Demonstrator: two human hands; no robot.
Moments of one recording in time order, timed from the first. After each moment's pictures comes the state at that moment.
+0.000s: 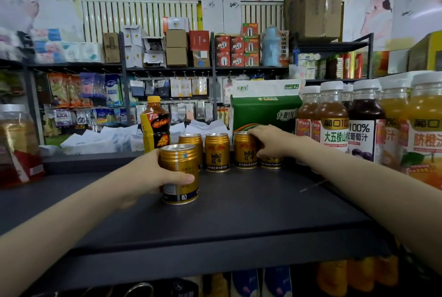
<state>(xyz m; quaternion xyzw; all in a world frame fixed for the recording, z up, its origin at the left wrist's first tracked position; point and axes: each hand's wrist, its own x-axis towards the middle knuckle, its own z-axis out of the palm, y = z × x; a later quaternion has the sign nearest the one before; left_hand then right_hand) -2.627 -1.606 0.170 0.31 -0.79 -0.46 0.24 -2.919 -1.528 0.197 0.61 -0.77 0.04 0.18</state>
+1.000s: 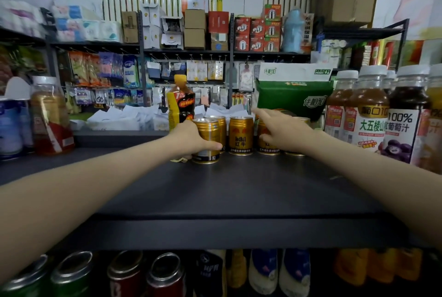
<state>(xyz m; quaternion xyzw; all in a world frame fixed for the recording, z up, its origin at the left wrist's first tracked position) -2.668 -1.656 0.174 0.42 -0.86 -0.18 0.24 -2.865 -1.532 0.187 0.61 -0.74 0.08 0.26</state>
